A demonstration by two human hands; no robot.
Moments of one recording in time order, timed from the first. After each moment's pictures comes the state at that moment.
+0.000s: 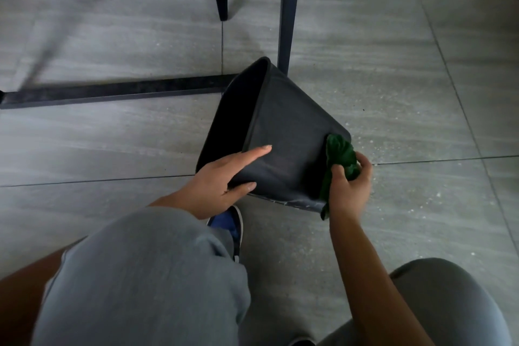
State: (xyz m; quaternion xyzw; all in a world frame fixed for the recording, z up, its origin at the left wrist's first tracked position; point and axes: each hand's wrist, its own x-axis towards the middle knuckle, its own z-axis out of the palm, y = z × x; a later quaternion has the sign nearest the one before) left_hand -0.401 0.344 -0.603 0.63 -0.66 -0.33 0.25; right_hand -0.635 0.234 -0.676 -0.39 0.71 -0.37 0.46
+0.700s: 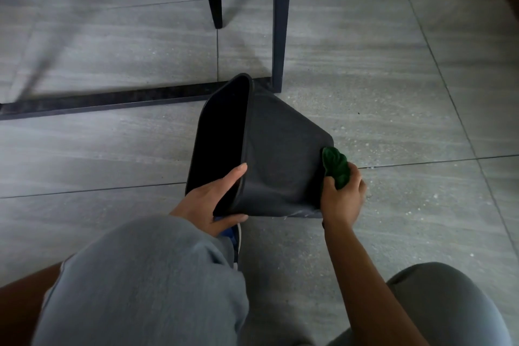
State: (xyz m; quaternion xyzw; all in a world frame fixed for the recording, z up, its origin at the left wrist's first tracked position) left_hand -0.401 0.376 -0.621 0.66 -0.64 -0.31 0.24; right_hand -0.639 0.236 -0.703 -0.47 0.75 -0.27 0.38
